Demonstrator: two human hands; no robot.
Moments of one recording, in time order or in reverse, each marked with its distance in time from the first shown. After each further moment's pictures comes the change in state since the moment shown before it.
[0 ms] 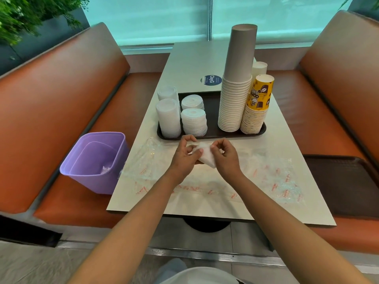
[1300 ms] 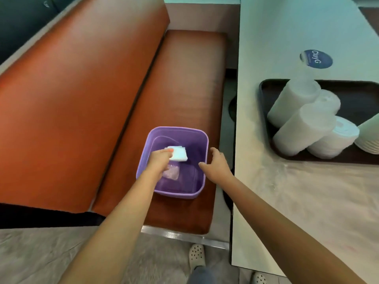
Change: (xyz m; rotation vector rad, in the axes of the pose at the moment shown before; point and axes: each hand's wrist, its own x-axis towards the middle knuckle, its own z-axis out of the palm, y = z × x) left_hand 0.110 -0.048 -0.426 0.200 0.488 -0.679; right_hand 0.059 0.012 0.379 -0.509 -0.404 0.452
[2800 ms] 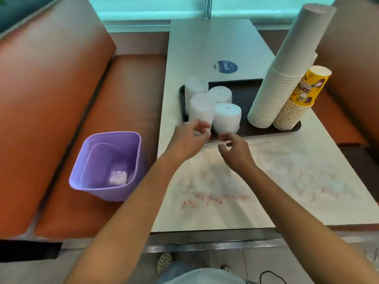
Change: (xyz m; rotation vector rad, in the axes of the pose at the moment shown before) left_hand -0.230 0.060 0.188 0.397 -0.335 0.822; right_hand -0.091 0.127 -0.198 -0.011 0.497 -0.289
